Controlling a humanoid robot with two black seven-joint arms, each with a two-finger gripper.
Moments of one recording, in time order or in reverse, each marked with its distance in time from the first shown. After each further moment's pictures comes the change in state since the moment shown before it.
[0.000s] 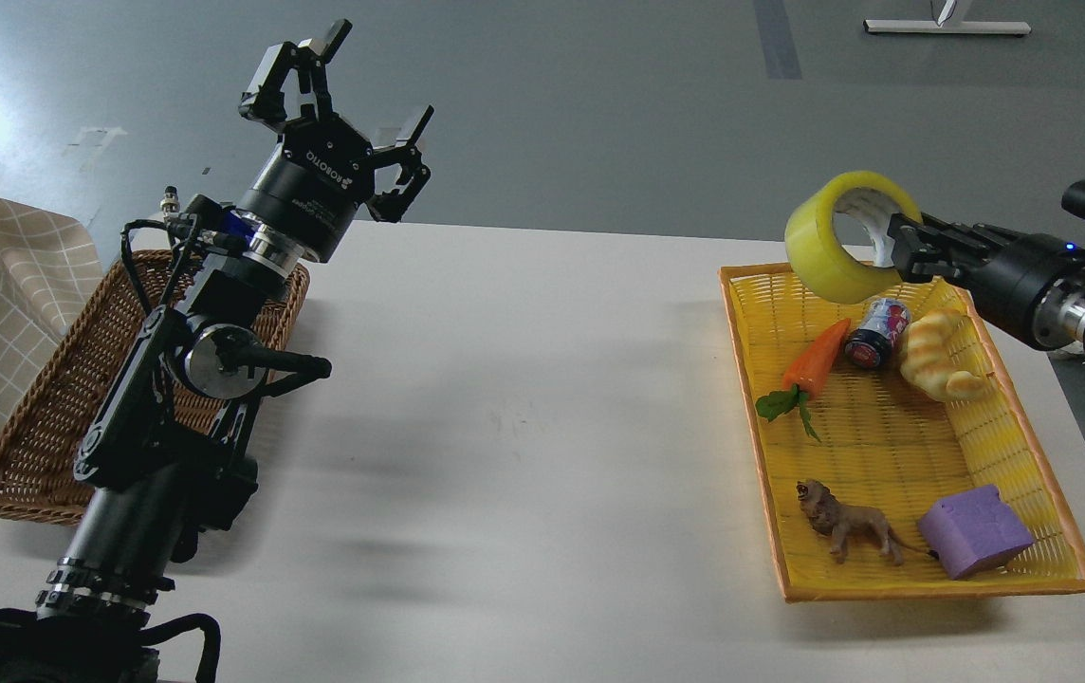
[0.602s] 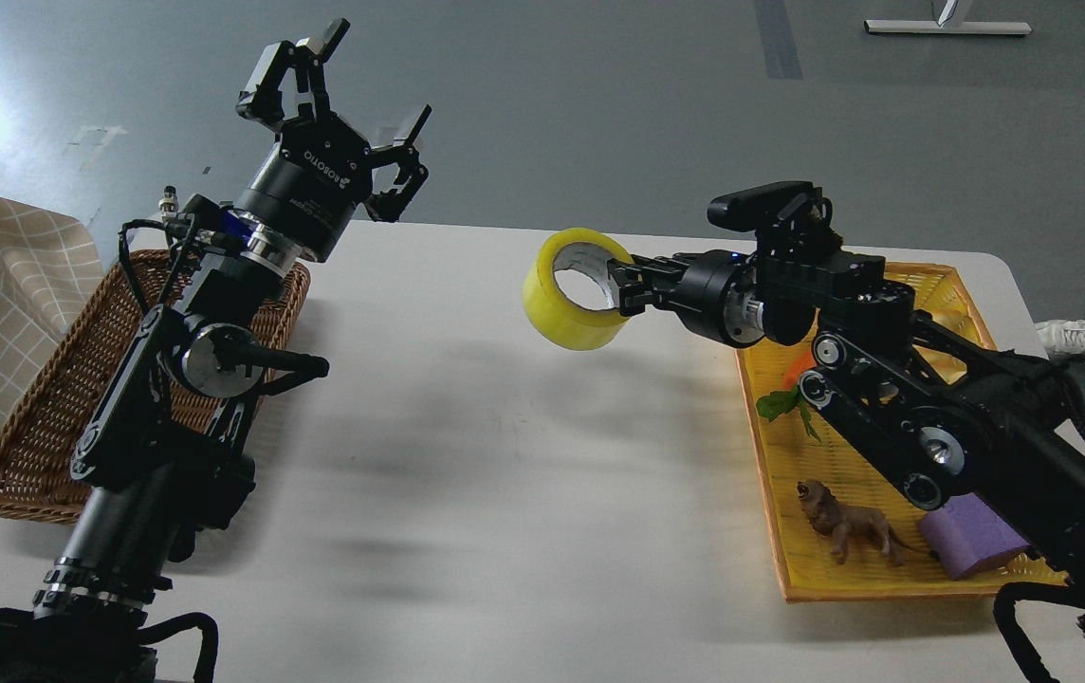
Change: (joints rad) left arm 0.000 0.007 -0.008 0.000 0.000 0.002 0.000; right arm 0.320 0.461 -0.427 -0.379 -0.017 0.000 -0.007
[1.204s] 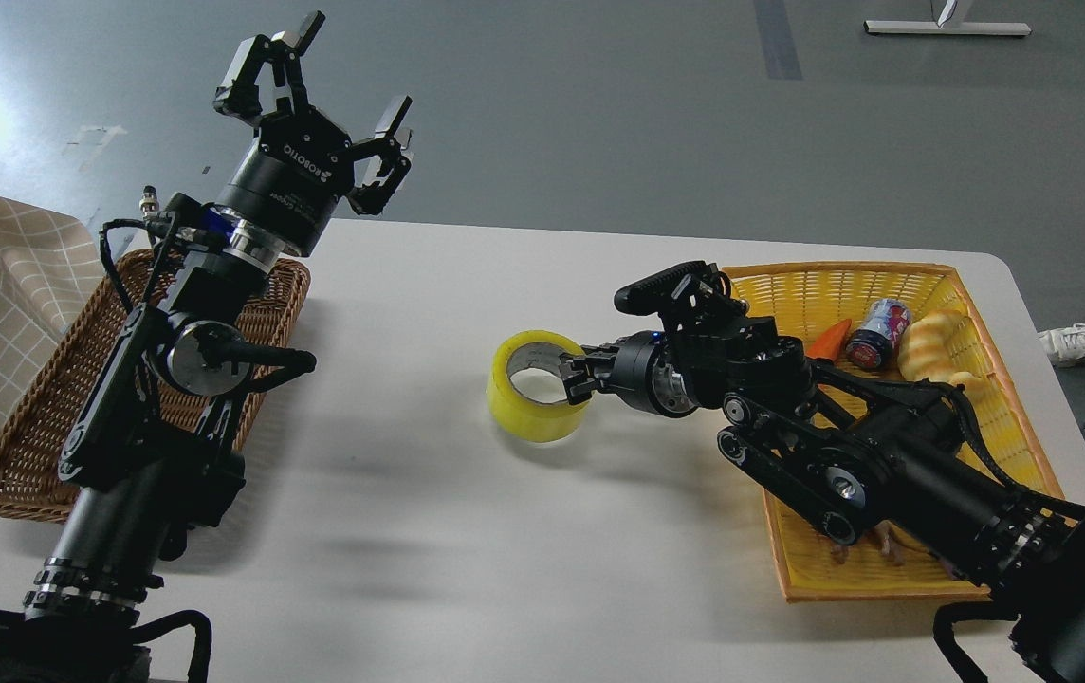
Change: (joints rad) left arm 0.003 0.009 -0.017 -0.001 -0.019 -0.001 0.000; right arm -0.014 0.104 -0.155 -0.129 -0.022 0.000 0.002
